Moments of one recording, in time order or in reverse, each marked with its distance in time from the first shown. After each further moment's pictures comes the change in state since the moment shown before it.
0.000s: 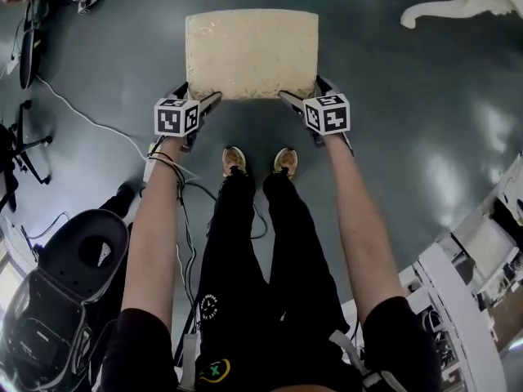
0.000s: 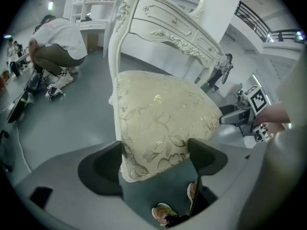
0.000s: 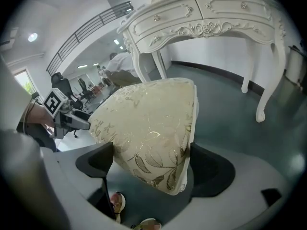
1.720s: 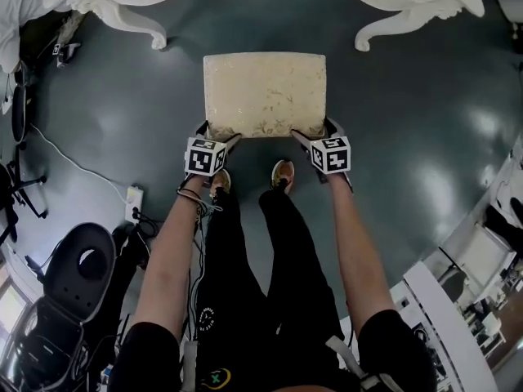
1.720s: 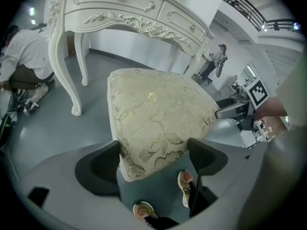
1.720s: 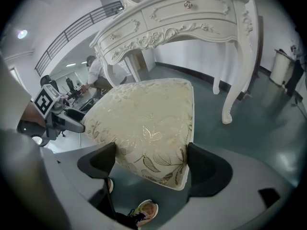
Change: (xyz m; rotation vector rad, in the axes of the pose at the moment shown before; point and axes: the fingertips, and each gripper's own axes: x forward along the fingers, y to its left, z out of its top) left arm 0.138 -0.217 0.090 0.088 0.061 -0.037; right arm -0.120 -0.233 -0.012 0.039 0.028 -0.118
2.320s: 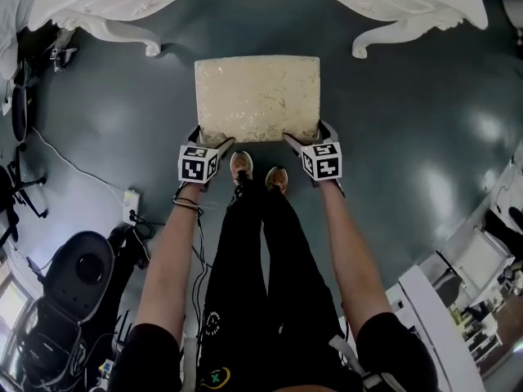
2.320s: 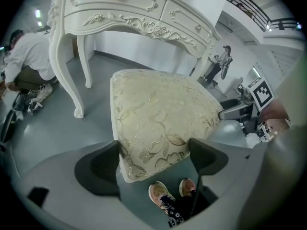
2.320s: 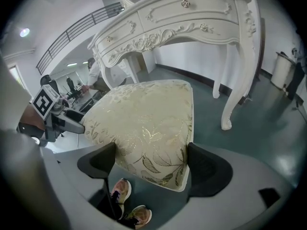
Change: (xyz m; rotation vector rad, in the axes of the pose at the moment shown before) left arm 0.019 -0.002 0.027 -0.037 -0.026 0.054; right arm 0.005 -0.030 0.023 -0.024 -0.016 -0.006
